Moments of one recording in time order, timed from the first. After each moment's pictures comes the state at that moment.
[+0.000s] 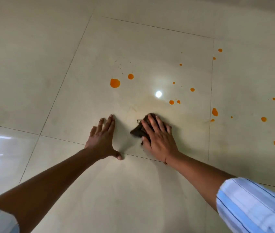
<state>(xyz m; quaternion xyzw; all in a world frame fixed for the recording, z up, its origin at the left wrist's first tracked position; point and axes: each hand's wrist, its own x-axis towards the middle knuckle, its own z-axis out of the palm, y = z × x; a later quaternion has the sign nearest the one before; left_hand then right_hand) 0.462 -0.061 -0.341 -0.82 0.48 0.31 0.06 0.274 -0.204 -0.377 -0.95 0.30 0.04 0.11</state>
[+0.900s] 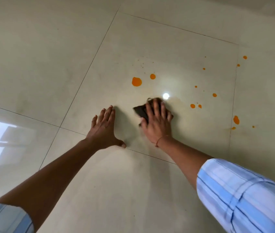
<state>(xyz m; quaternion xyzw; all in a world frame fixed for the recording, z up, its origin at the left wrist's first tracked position) 0.517 -0.033 -0.339 -0.85 0.44 0.28 -0.03 0.373 -0.189 -0.375 -0.92 0.37 0.02 0.10</state>
